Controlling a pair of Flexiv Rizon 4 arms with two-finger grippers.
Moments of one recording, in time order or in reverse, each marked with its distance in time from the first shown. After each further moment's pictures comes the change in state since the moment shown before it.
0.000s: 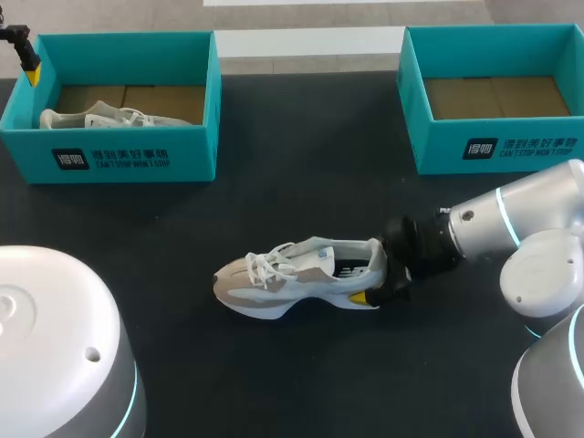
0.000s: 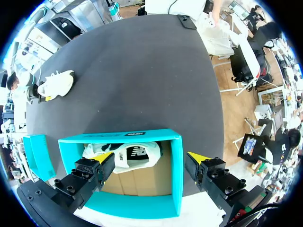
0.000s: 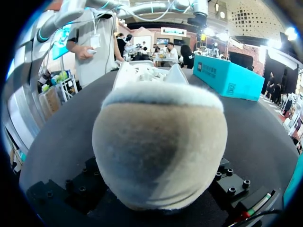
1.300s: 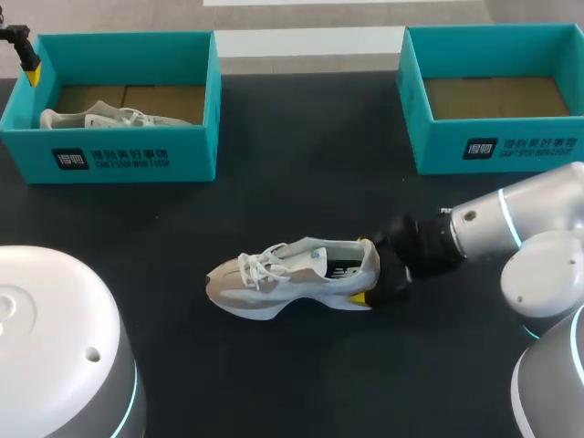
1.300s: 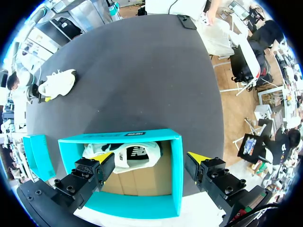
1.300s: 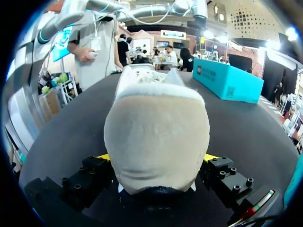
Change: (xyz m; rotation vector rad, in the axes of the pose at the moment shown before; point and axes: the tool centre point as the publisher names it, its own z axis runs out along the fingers) left arm 0.000 0.000 0.000 0.000 0.000 0.000; right arm 0.001 0.006 0.001 -0.034 -0.003 0.001
